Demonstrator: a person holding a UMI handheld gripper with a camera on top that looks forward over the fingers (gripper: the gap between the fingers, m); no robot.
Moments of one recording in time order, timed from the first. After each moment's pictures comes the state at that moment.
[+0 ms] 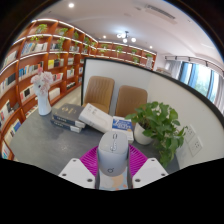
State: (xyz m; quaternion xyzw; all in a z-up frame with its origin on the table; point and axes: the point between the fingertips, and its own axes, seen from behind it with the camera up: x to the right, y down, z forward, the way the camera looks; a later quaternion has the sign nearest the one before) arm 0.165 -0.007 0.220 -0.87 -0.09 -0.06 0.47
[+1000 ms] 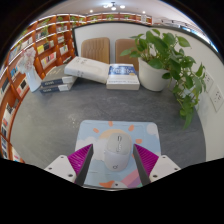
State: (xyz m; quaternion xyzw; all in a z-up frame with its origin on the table) arm 0.205 -0.054 0.026 -0.95 -0.03 0.02 0.30
